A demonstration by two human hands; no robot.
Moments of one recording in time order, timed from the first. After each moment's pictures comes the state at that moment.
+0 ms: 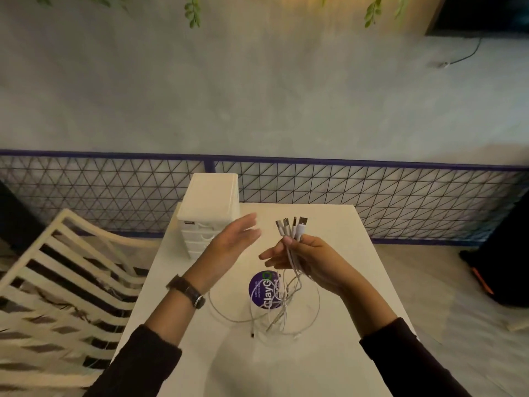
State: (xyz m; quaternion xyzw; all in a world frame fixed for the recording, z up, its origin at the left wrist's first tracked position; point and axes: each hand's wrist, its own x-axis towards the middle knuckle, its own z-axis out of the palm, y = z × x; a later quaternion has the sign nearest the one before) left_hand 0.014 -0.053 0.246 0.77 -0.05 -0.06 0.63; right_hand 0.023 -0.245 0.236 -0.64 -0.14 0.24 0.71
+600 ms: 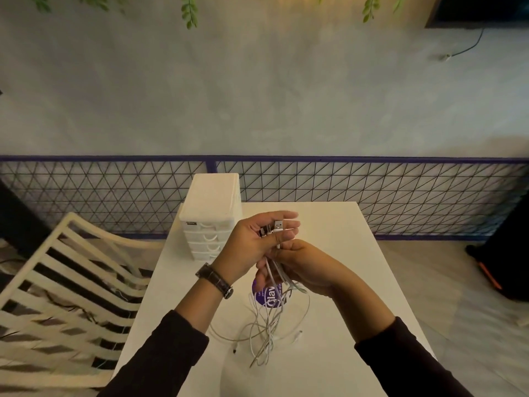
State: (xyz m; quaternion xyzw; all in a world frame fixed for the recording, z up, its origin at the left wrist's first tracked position) left_hand 0.016 -0.087 0.267 0.71 -0.16 -0.04 0.69; right_hand 0.008 -0.224 0.256 -0.65 -0.19 0.32 0.67
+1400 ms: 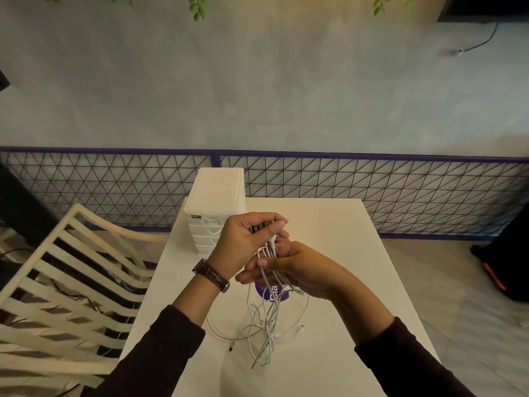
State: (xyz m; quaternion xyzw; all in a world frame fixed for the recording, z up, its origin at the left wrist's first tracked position) left_hand 0.010 -0.072 0.259 0.74 -0.13 0.03 0.66; right_hand 0.000 -0.215 0.255 -0.64 -0.20 0.36 0.65
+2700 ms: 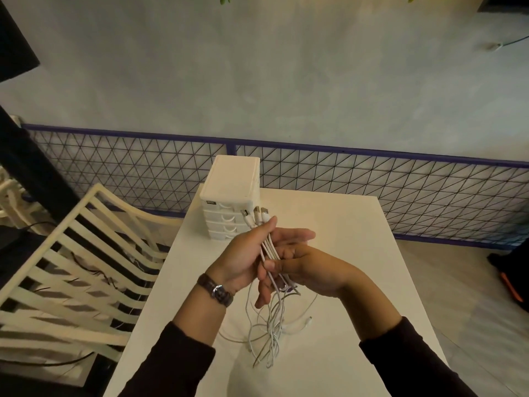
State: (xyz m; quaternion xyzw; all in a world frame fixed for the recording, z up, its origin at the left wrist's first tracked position) left_hand -0.015 -0.062 0.246 0.50 0.03 -0.27 0.82; right_hand -0.008 -0.206 0.250 -0.60 -0.29 0.42 0.62
